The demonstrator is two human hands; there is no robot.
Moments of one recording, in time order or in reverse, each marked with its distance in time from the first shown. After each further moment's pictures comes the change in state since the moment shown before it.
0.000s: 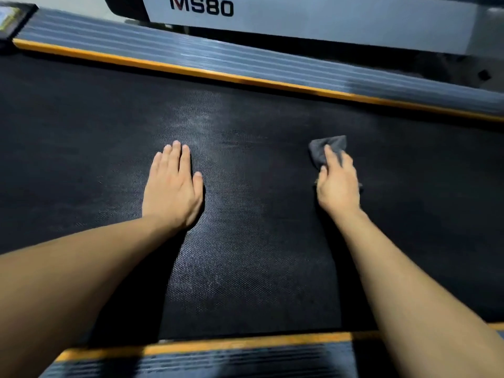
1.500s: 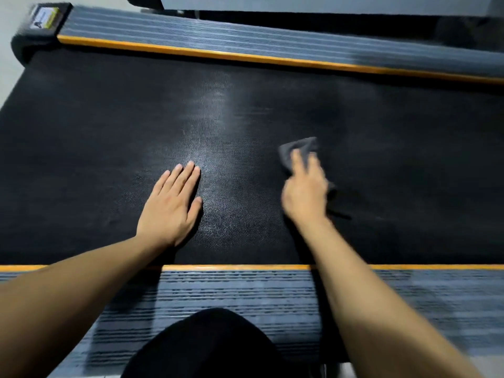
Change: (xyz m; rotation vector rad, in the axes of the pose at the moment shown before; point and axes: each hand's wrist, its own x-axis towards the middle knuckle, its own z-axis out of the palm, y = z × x) left_hand -0.124 -0.034 -0.025 -0.004 -0.090 0.194; right_hand -0.124 -0.063 -0.003 0.022 -0.059 -0.054
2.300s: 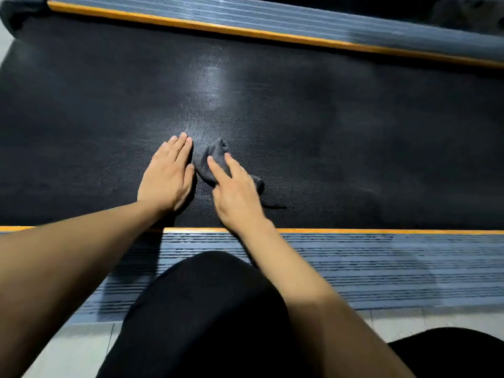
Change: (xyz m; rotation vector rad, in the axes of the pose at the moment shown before) left_hand -0.001 -0.004 -0.006 -0.088 -0.006 -0.021; right_hand -0.090 -0.100 0.007 0.178 -0.312 -0.278
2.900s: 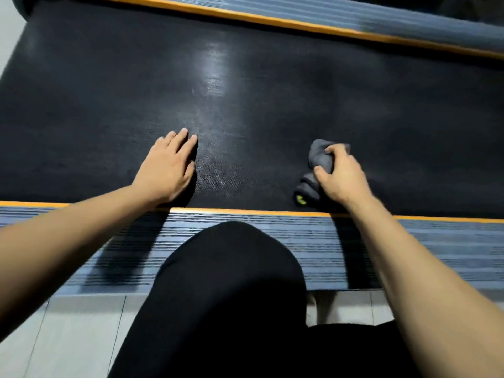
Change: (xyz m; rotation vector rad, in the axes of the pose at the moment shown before) left_hand -0.025 -0.014 -0.029 0.008 -0.170 0.032; right_hand -0.031 0.131 -0.116 -0.145 0.014 0.454
